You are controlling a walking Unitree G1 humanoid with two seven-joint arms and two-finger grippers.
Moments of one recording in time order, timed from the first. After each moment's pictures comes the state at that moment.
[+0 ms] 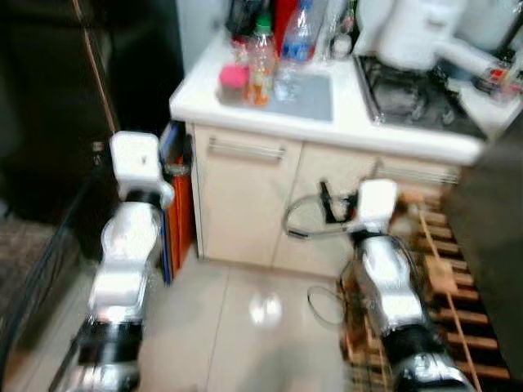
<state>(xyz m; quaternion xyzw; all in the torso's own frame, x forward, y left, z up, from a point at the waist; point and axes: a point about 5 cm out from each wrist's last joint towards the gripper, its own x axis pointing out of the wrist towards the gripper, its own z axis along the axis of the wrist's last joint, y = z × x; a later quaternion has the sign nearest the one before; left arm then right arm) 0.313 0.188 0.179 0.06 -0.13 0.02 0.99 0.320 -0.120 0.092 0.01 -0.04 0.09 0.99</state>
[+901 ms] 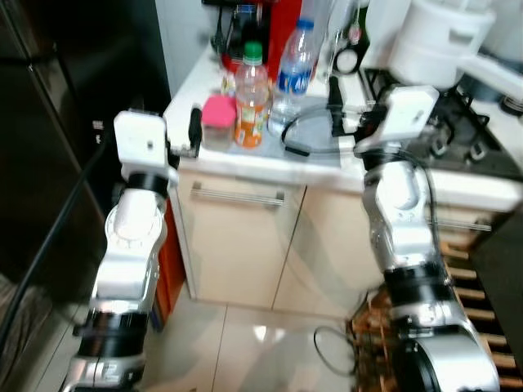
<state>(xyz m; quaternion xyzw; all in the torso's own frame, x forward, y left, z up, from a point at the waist) 0.313 0.163 0.232 0.09 -0.24 -0.01 0.97 0.360 -0.126 0.264 0.02 -0.30 0.08 0.95</state>
